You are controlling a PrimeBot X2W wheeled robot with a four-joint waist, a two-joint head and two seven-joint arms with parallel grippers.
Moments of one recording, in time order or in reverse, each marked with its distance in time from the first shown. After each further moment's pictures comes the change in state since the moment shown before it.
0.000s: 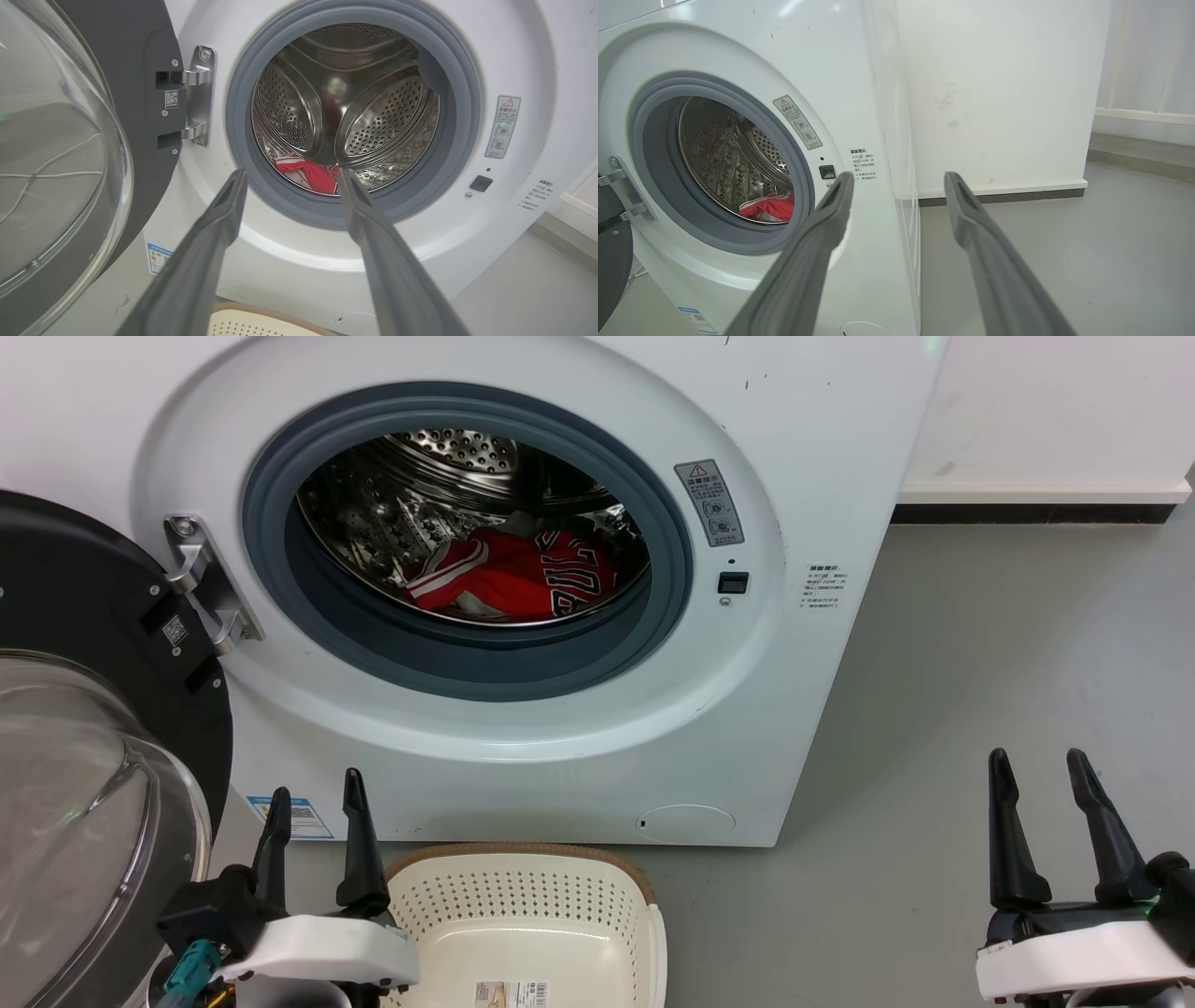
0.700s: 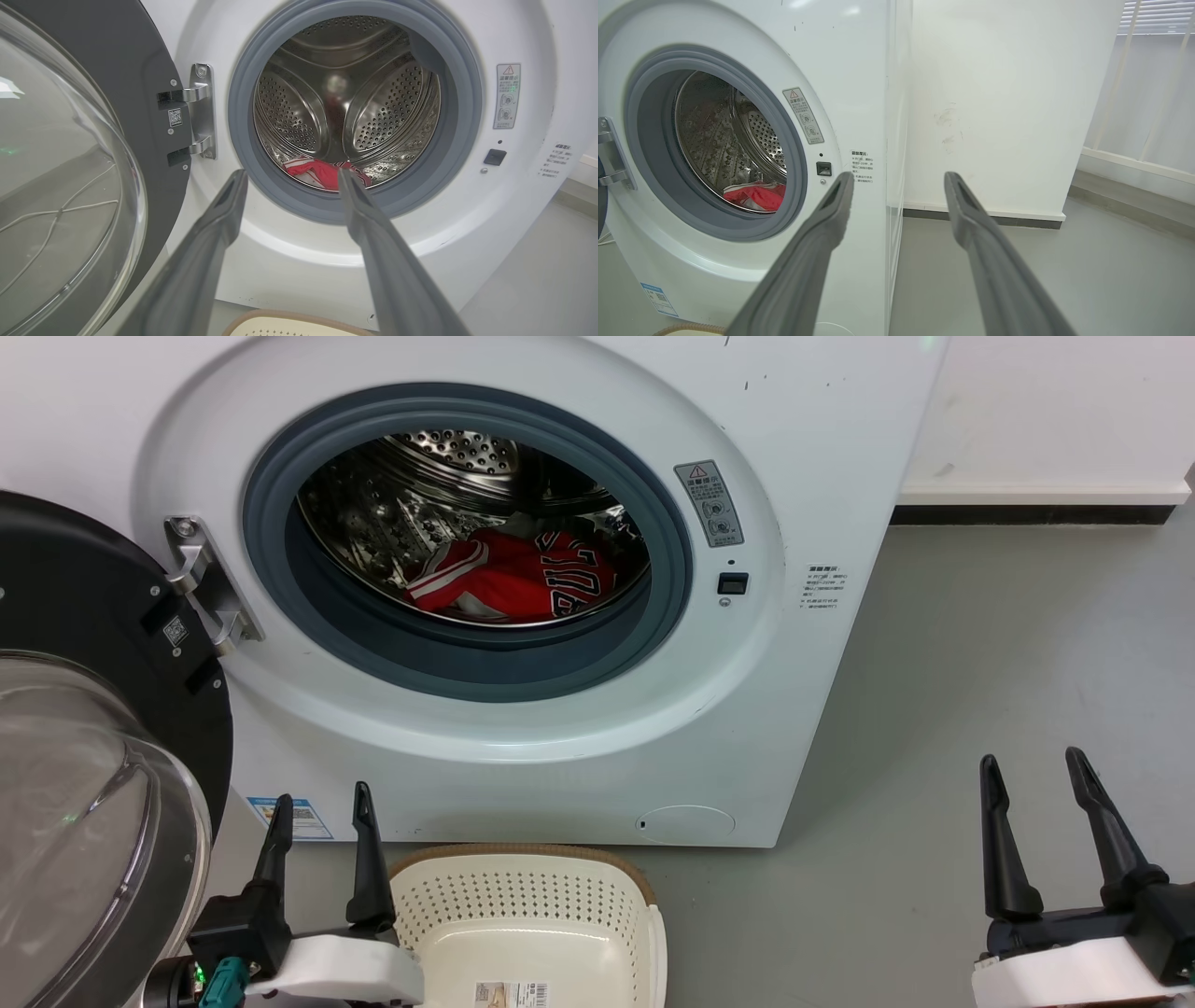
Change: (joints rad) left arm 0.021 0.000 -0.001 0.013 0.146 -0.009 -0.042; right arm 0.022 0.000 0.002 -0.032 -0.164 0.000 -0.042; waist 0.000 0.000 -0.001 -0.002
